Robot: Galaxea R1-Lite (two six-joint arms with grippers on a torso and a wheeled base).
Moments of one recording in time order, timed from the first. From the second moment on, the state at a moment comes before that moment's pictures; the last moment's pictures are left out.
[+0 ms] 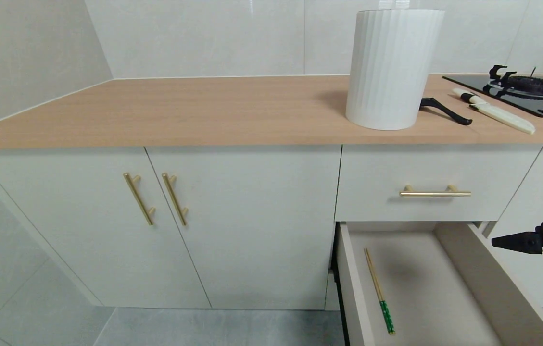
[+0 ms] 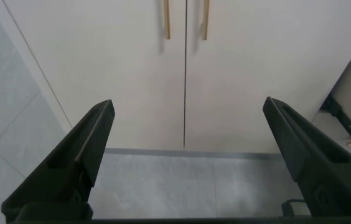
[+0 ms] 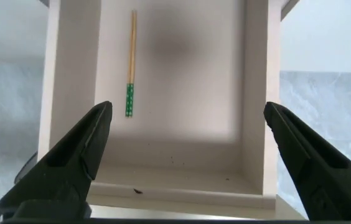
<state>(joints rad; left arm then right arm) 0.00 0.00 0.00 0.00 0.03 0.00 0.02 1.31 -0.84 0.25 0.04 0.04</state>
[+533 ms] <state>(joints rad) 0.00 0.00 0.00 0.00 0.03 0.00 0.02 1.31 -0.83 0.24 0.04 0.04</state>
